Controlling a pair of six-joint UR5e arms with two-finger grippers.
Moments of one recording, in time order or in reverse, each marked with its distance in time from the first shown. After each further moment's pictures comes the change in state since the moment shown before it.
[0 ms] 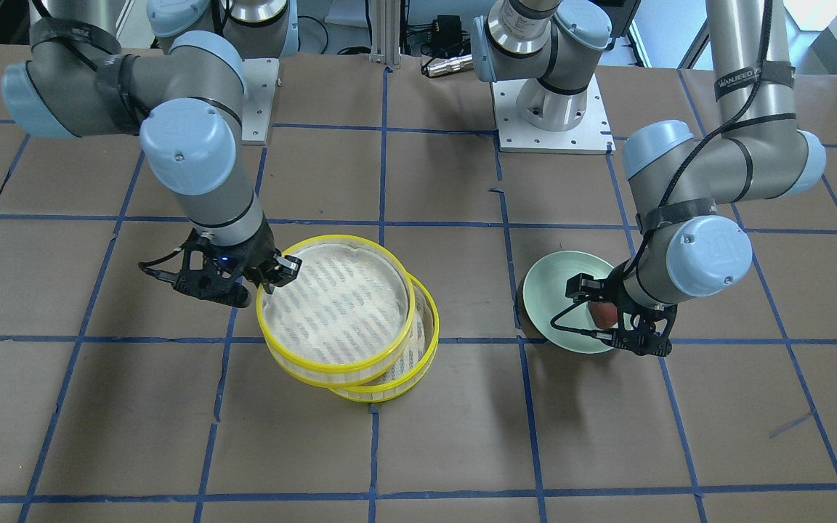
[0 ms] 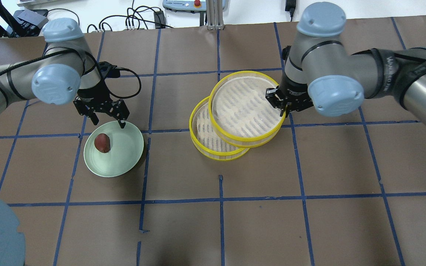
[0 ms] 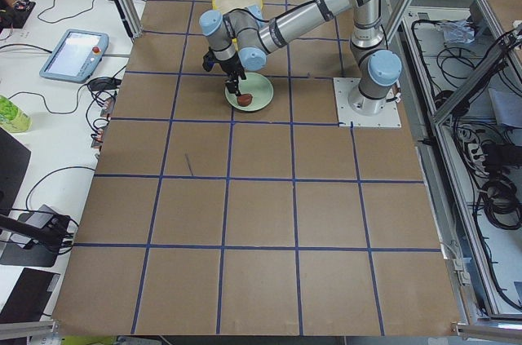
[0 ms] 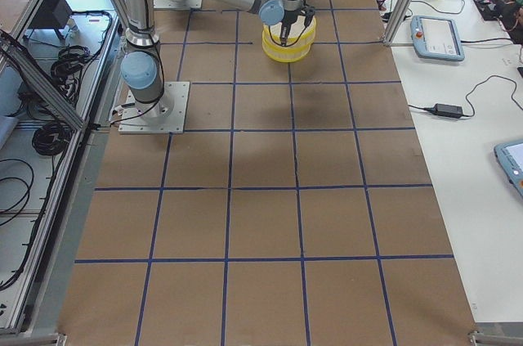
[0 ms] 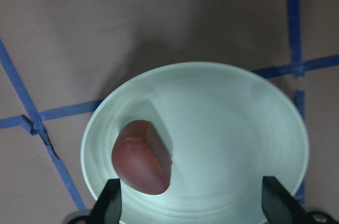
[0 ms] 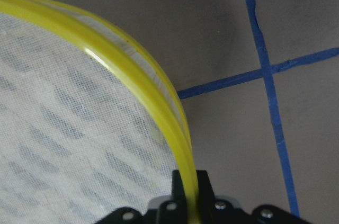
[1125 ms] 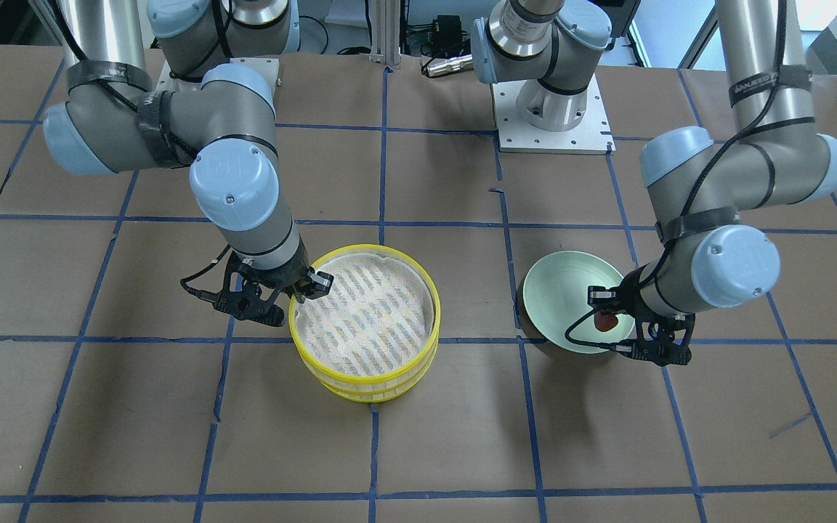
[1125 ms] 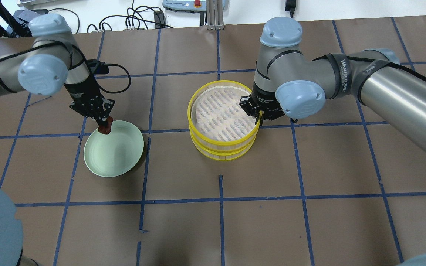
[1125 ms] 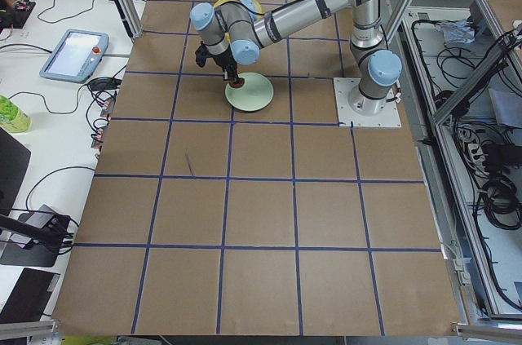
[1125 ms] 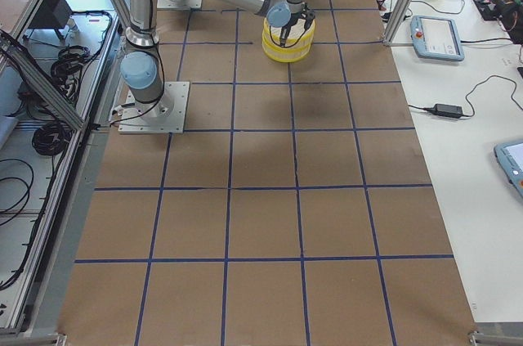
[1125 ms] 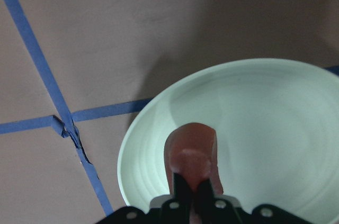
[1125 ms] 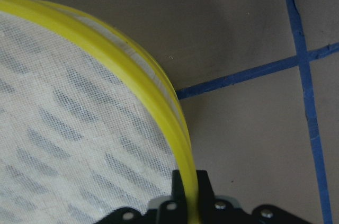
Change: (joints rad) left arm -0.013 0.019 0.187 -0.229 -0.171 -0.182; right arm 0.017 0.065 -0.021 0.013 0.025 0.032
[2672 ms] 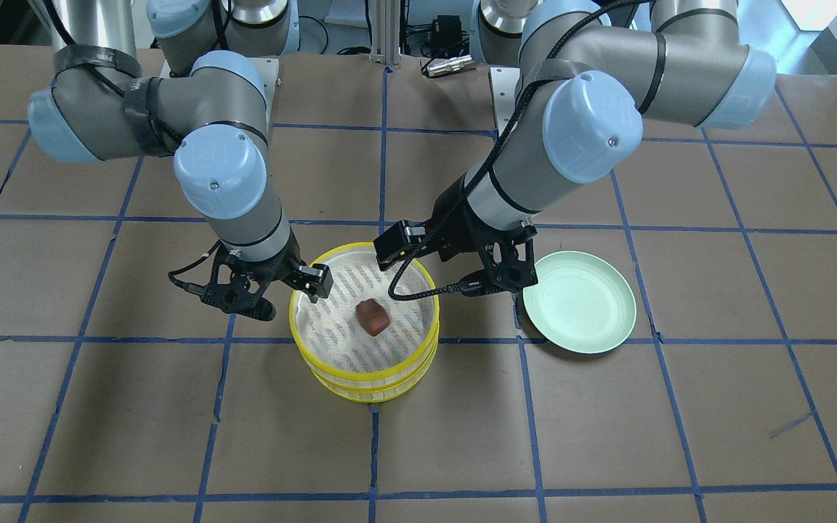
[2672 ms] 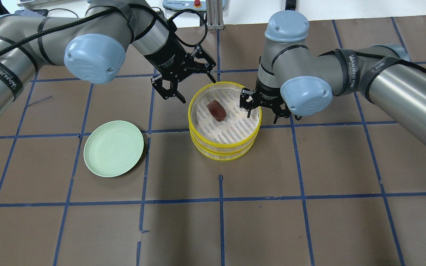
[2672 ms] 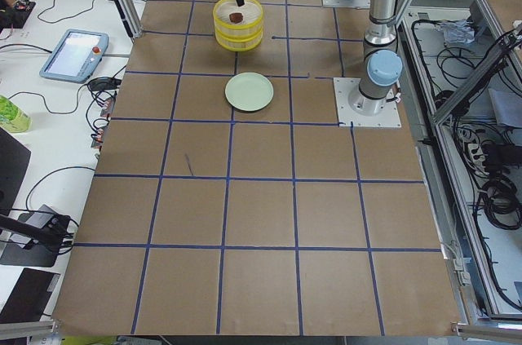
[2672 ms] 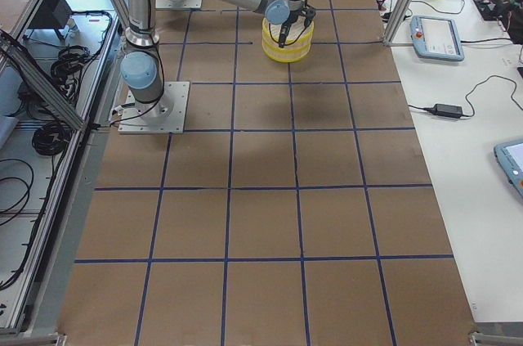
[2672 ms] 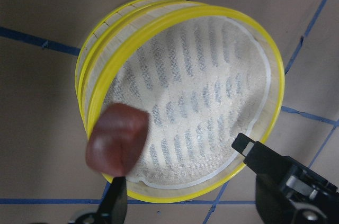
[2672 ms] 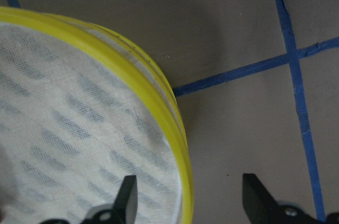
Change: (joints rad) left arm -0.321 0.099 0.080 0.070 -0.432 -0.683; right arm -0.028 -0.045 -0.010 0.020 0.001 -0.020
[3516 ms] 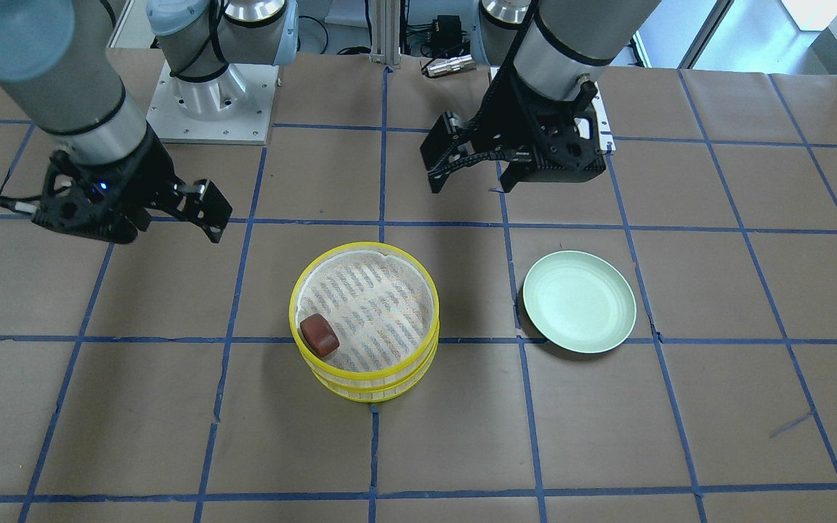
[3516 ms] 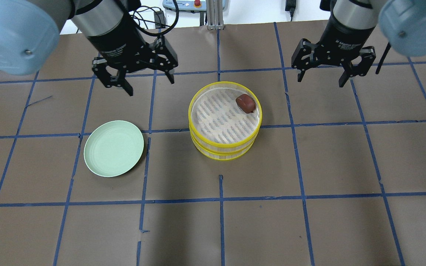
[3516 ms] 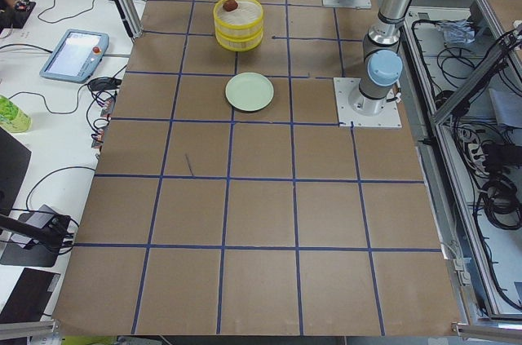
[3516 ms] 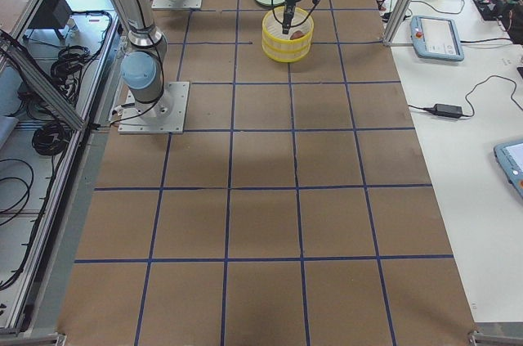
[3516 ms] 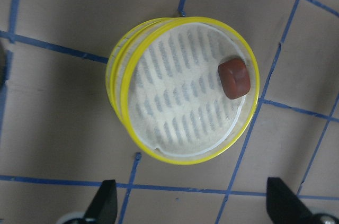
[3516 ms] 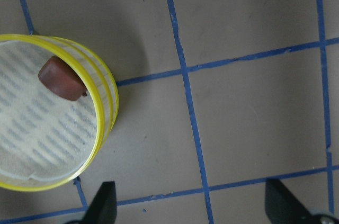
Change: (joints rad) left arm 0.027 0.218 0.060 -0.257 0.345 0.278; right arm -0.174 -0.213 -0.231 0.452 -0.025 -0.285
